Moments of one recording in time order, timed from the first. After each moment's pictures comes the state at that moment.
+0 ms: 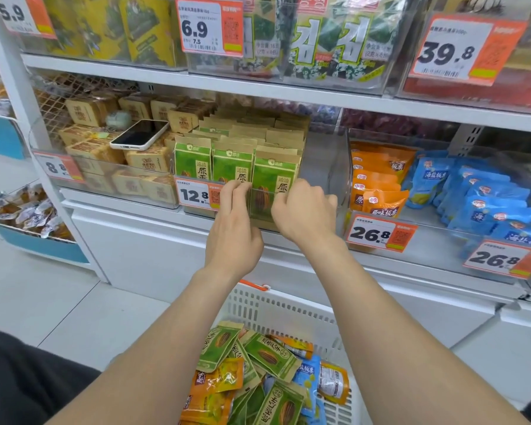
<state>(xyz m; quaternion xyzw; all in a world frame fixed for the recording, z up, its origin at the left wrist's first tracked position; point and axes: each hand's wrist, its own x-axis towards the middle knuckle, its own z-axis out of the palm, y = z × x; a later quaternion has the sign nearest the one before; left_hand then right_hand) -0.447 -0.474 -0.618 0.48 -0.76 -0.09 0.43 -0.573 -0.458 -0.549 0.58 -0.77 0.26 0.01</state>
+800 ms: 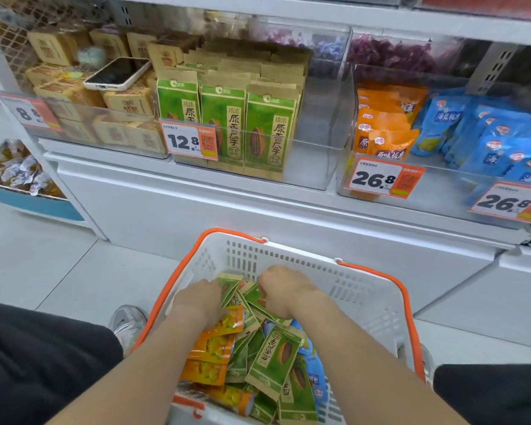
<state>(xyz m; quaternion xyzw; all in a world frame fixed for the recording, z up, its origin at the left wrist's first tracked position) -0.379 -0.403 -0.781 0.58 -0.78 -0.14 -0.20 -0.570 -0.375 -0.733 0.77 -0.61 -0.11 -0.17</state>
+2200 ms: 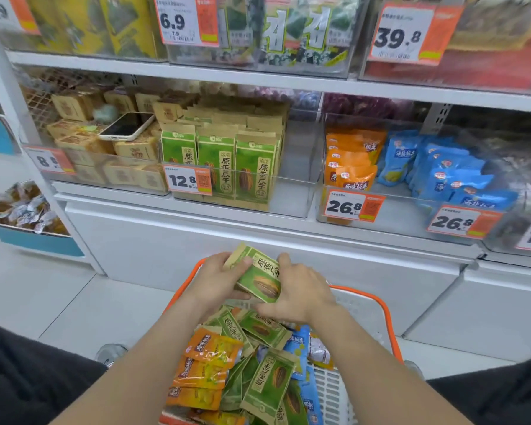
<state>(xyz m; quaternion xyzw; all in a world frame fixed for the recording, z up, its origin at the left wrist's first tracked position) -0.418 -0.394 -0.672 0.49 -0.54 -0.61 0.32 -0.605 -0.349 -0.678 0.72 -0.69 0.08 -0.09</state>
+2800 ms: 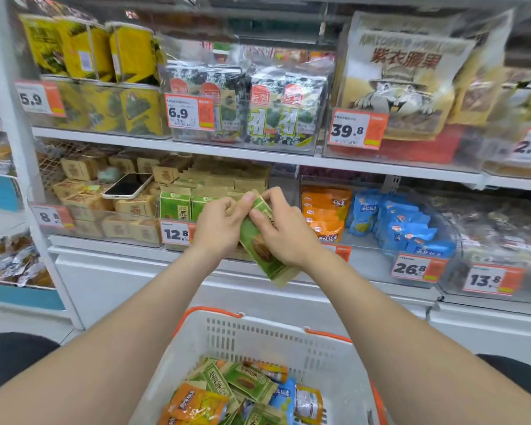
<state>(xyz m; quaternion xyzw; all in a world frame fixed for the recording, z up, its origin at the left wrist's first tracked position) -0.456 -0.440 -0.504 0.42 -0.68 -0.35 0.49 -0.610 -0.390 -0.496 0.72 -0.59 0.37 -0.04</state>
